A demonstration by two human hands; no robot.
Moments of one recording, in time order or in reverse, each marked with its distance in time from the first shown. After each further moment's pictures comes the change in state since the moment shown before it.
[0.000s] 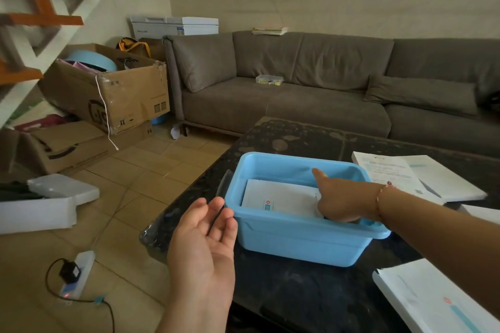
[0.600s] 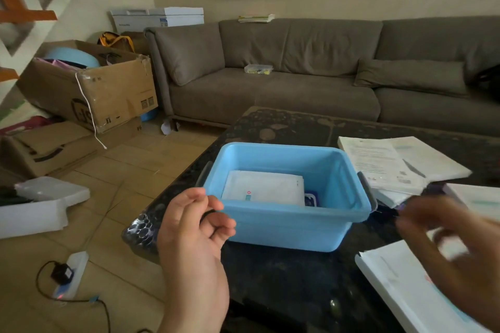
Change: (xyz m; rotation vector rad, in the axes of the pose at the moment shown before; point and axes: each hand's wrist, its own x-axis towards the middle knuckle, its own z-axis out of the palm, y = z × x) left_hand -0.008 -0.030 0.000 0.253 -0.157 0.362; right_hand -0.121 0.103 0.061 0.301 0.982 -0.386
